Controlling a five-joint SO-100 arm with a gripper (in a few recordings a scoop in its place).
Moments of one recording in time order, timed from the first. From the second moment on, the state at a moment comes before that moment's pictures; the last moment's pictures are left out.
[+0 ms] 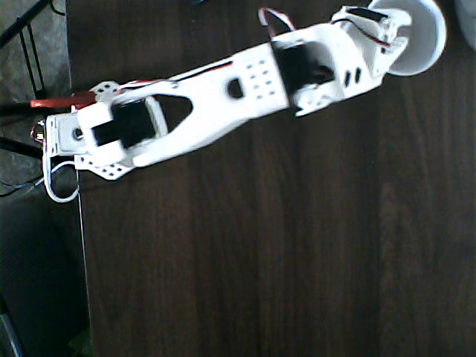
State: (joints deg) arm -18.5 96.9 84.5 45.9 -54.7
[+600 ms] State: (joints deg) arm -2.8 166.4 124.8 64.3 -66.3
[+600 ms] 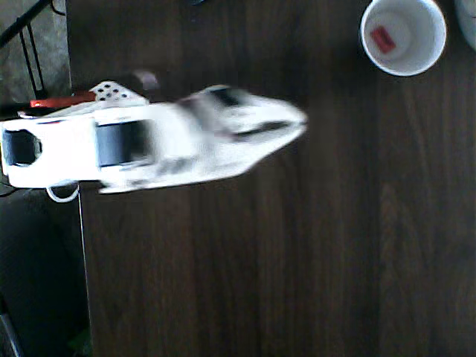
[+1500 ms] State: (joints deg) arm -1.7 187.5 174.6 72.1 -86.4
